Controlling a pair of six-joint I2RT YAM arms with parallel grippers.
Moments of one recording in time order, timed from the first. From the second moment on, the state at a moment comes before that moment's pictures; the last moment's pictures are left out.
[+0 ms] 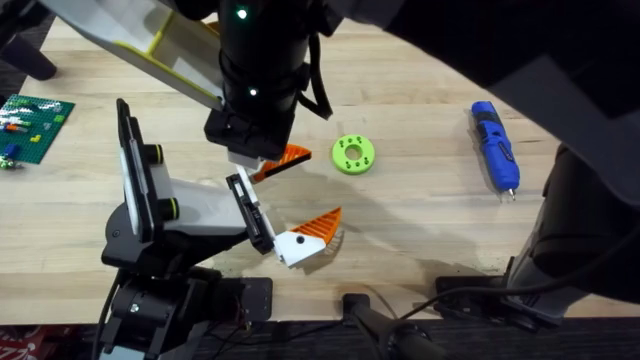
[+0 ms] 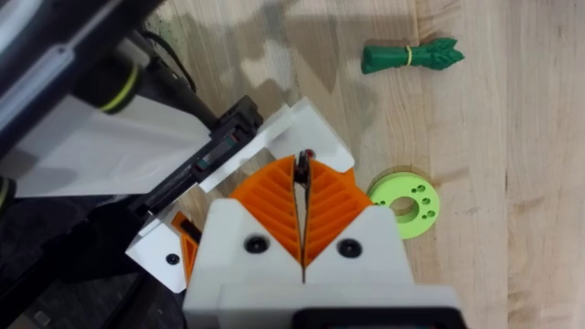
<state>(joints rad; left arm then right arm) -0.19 0.00 0.01 -0.08 0.92 -0.03 1.06 2.03 2.32 -1.58 -0.08 -0.27</state>
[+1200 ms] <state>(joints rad) -0.19 0.00 0.01 -0.08 0.92 -0.03 1.05 2.03 2.32 -1.59 -0.08 -0.27</state>
